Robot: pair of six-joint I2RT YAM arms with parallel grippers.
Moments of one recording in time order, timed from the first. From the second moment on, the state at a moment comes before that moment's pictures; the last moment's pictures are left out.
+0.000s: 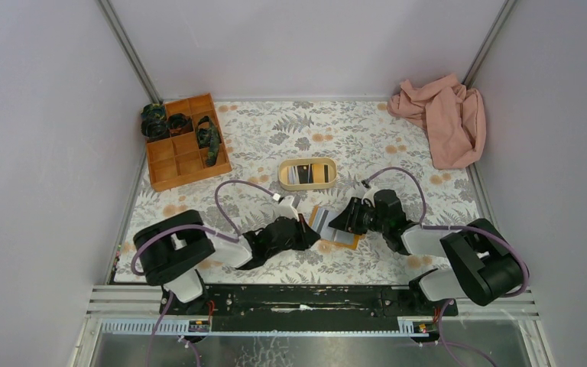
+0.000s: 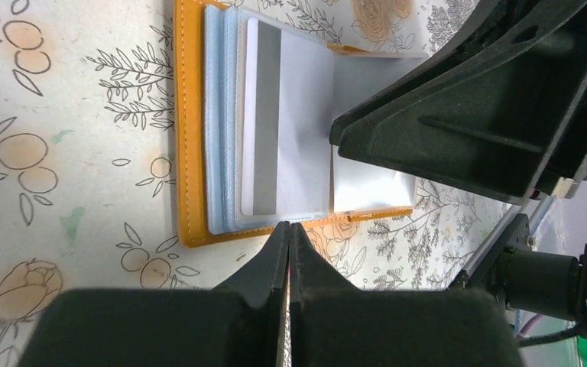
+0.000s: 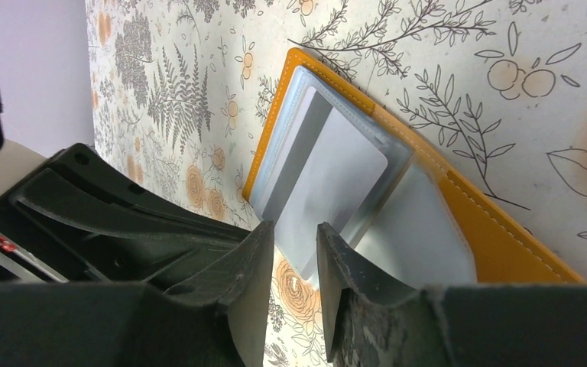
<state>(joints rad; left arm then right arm) -1.04 1.65 0.43 0.73 -0.18 -0.95 0.46 1.39 0.28 0.52 -0.46 0.78</state>
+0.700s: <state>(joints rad) -0.91 1.69 0.59 0.48 -0.23 -0.78 0.46 1.32 0.24 0.44 -0.42 0.77</state>
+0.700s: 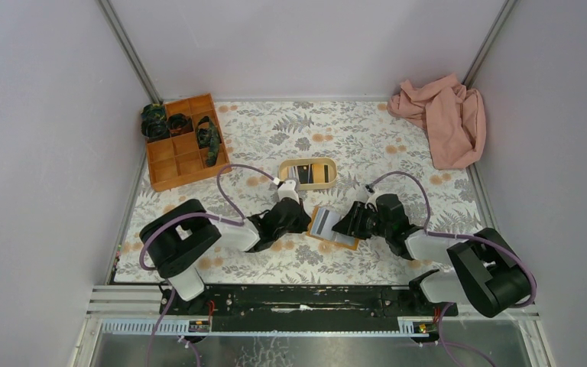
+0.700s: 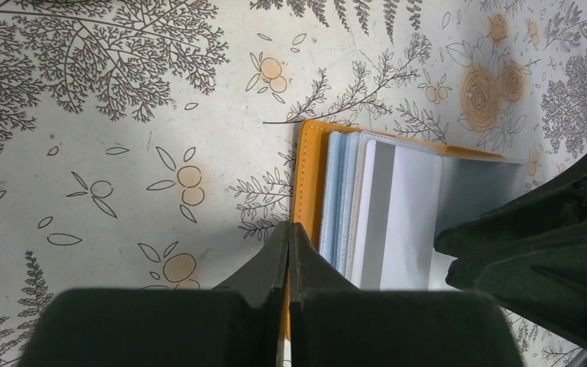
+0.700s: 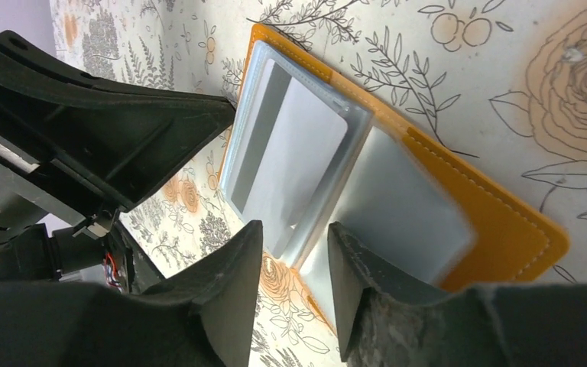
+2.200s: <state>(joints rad) -0.95 1.71 0.42 0.80 -0.19 -0.89 0.46 1.35 0.27 0.54 -0.46 0.76</state>
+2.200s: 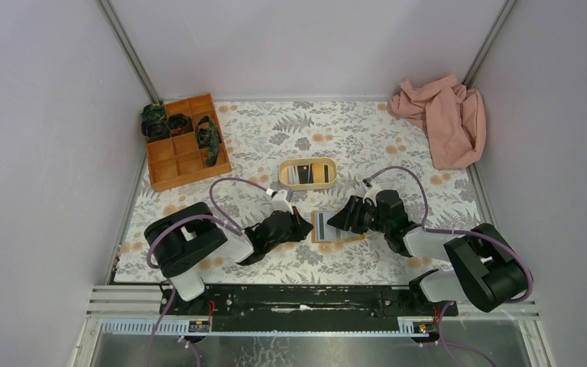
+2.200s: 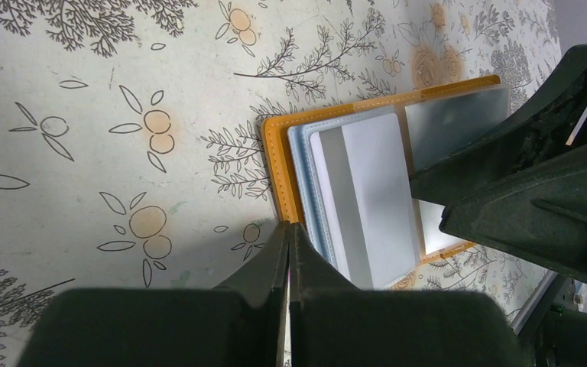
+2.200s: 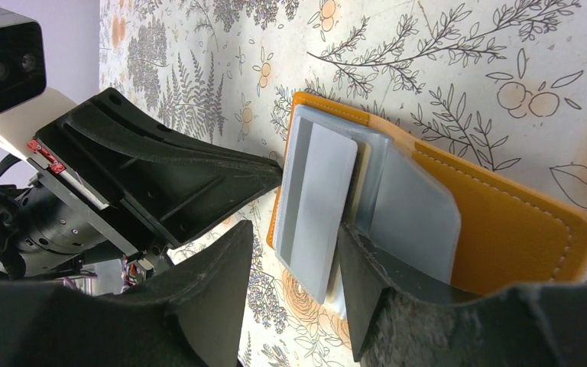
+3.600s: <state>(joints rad) -0.94 1.75 0.42 0.86 -0.18 -0.90 0.45 1.49 0.24 0.76 -0.65 0.82</state>
